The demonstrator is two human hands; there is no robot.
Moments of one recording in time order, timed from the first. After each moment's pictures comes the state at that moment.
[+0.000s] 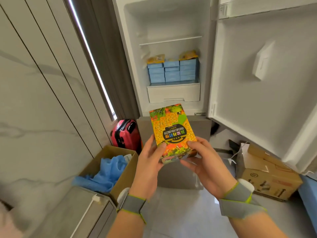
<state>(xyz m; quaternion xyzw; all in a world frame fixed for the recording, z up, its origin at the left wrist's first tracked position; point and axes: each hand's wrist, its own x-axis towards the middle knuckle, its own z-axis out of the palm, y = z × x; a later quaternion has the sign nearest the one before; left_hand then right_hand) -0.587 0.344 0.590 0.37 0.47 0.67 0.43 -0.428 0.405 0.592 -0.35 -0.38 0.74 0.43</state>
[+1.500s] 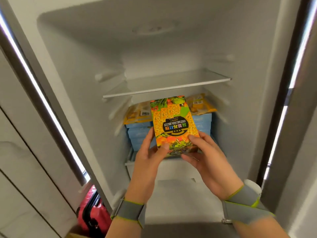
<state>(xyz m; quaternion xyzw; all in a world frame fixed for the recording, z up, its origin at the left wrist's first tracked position) -0.764 0.900 0.672 0.51 0.44 0.64 0.36 -0.599 0.951 0.666 -0.29 -0.39 0.69 0.54</state>
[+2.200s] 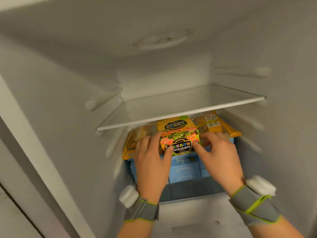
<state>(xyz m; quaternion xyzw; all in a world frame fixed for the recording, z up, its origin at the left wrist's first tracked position) -0.838 1.052 0.687 0.62 0.60 0.49 -0.13 -0.648 1.081 0.686 -0.52 -0.67 0.05 0.53</state>
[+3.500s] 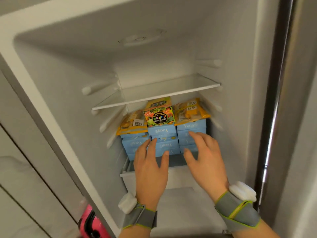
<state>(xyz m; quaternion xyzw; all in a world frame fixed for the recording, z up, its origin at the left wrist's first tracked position) -0.754 0.953 0.632 0.58 0.65 0.49 -0.06 -0.588 0.992 0.639 -0.48 -0.70 0.12 0.51</state>
